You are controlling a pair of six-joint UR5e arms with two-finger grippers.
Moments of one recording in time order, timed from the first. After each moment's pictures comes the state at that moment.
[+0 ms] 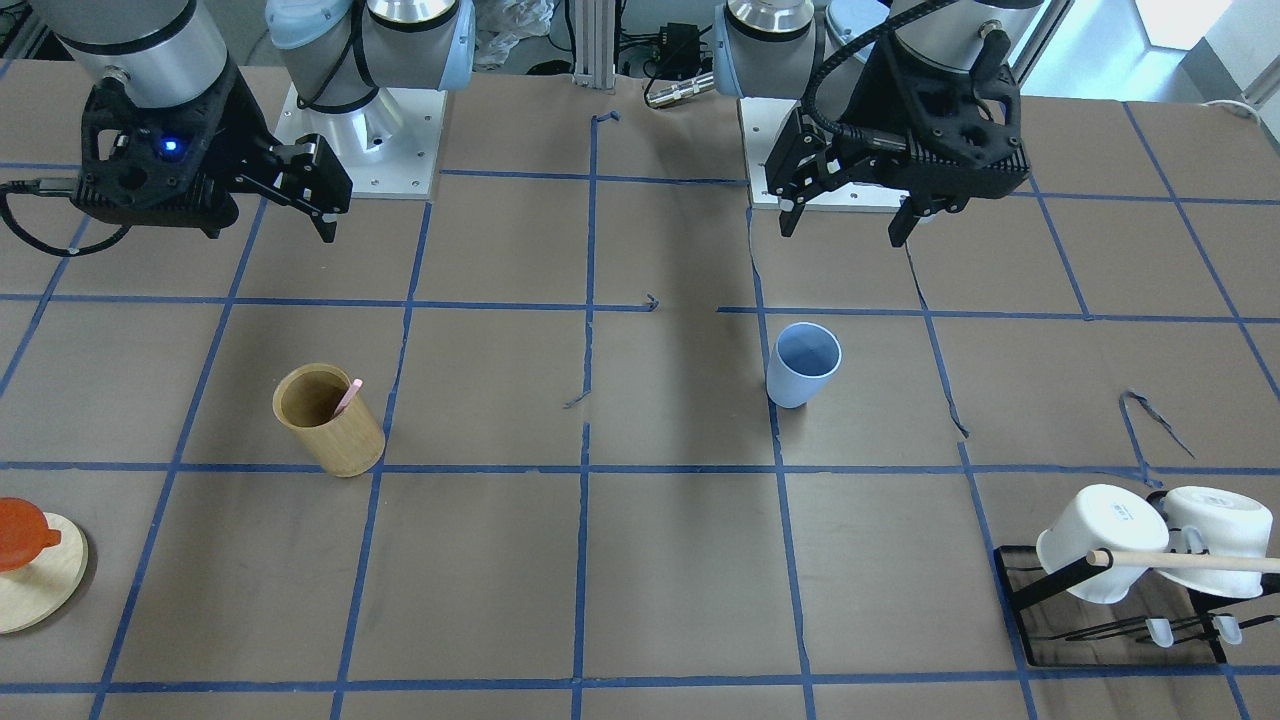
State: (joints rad) left arm -1.61 -1.58 -1.46 -1.64 1.50 -0.02; right arm 1.55 -1.56 1.50 -1.43 -1.60 -0.01
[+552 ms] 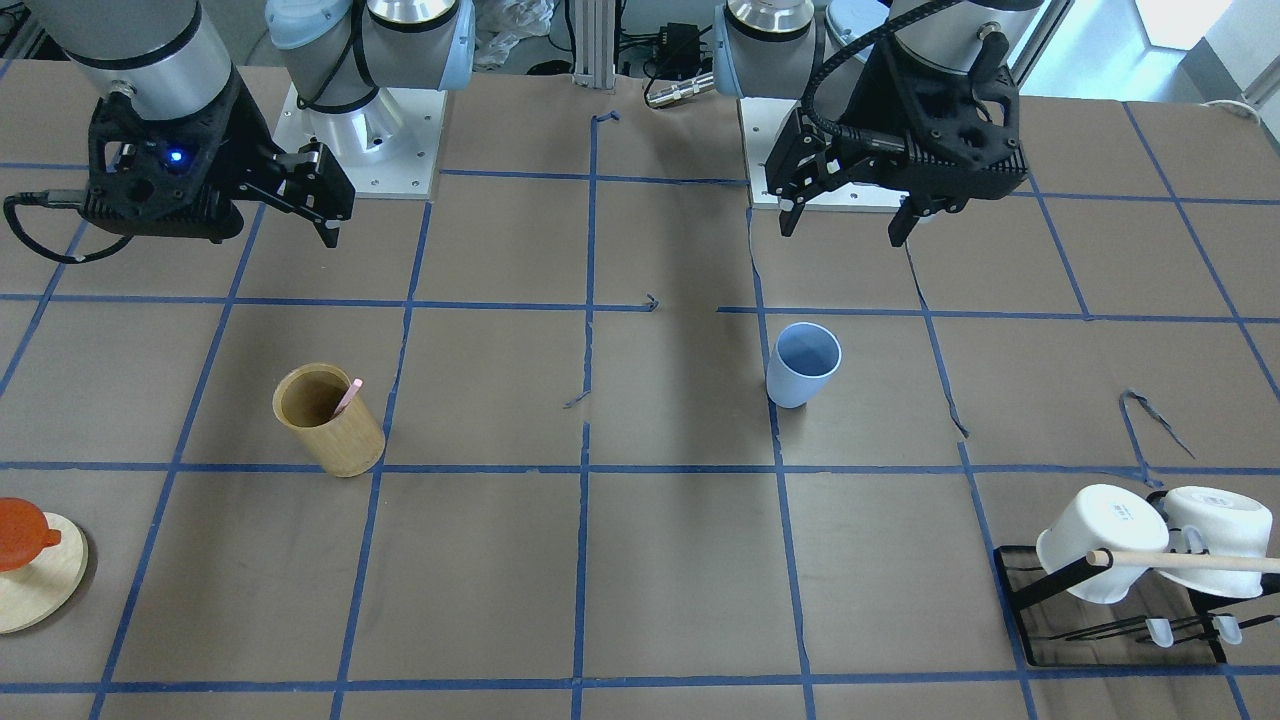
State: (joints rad) left arm -1.61 -1.58 -1.46 -1.64 1.50 -0.02; right arm 1.55 -1.55 1.51 -1.43 -1.60 -0.01
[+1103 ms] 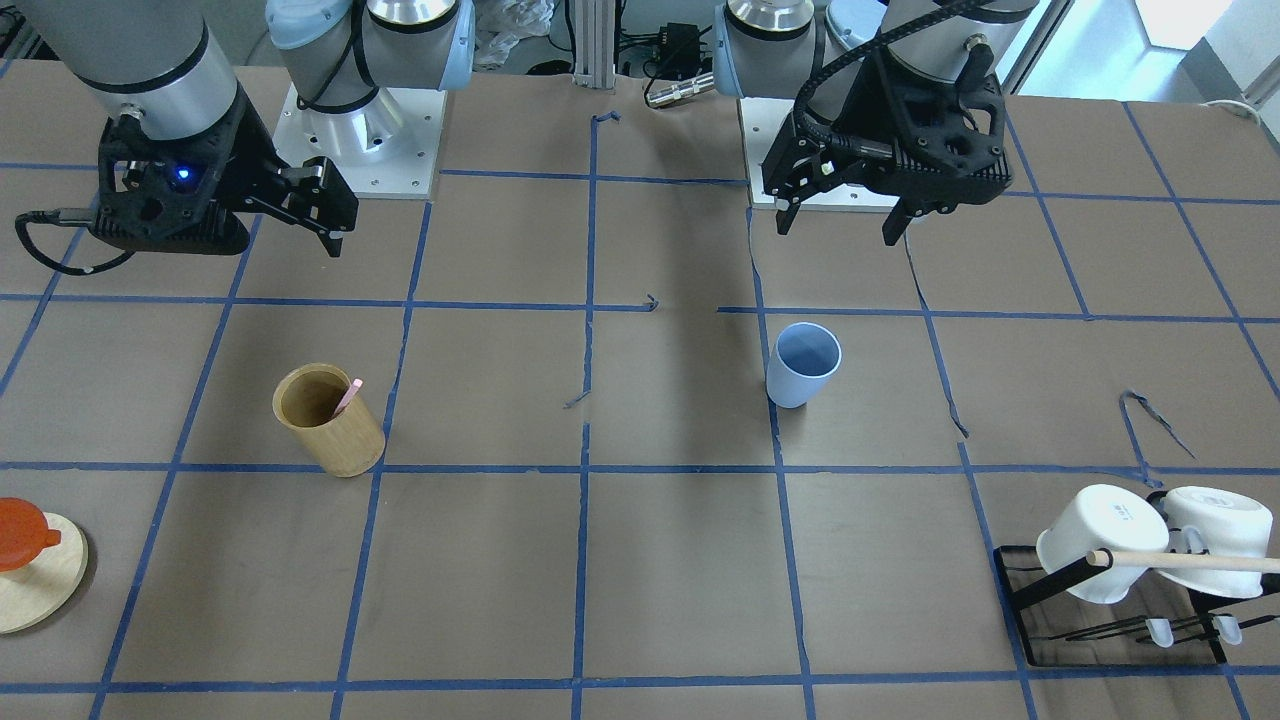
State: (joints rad) left arm -1.61 -1.56 -1.51 -1.64 1.50 0.00; right arm 1.55 -1.53 1.53 -1.49 -1.60 -0.01
